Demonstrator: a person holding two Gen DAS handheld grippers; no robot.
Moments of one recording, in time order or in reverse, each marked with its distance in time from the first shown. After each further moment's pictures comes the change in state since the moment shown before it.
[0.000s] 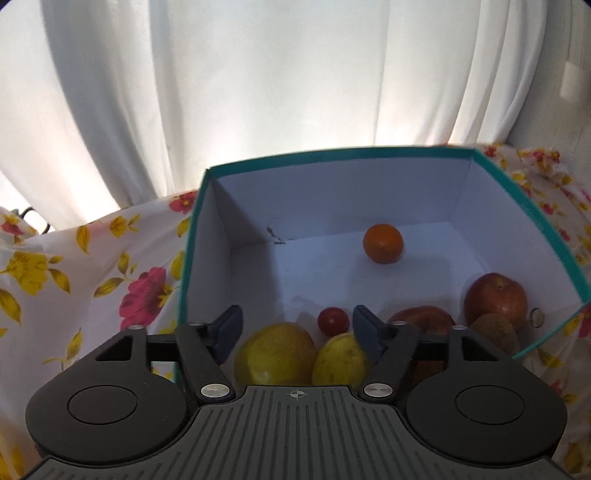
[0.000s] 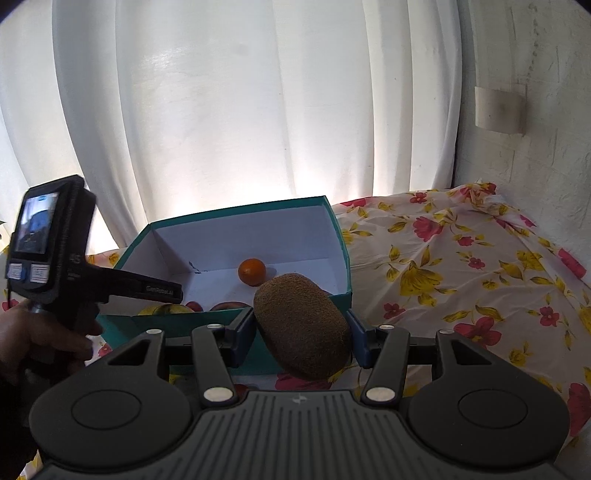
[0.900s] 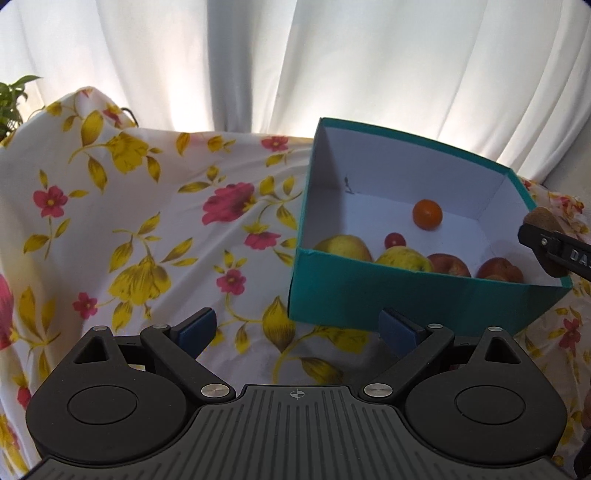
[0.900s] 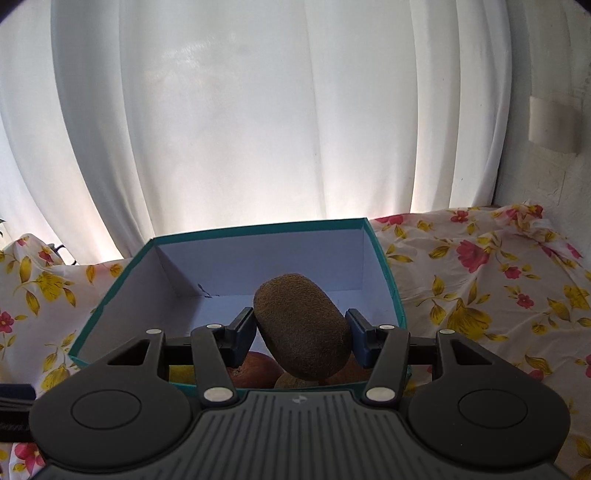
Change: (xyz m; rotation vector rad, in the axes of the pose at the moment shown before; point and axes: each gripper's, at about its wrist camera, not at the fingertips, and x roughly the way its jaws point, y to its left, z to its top) left arm -0.067 0.041 -0.065 -0.275 0.070 0.083; right arm 0.075 0.024 0.035 -0.049 0.009 0.059
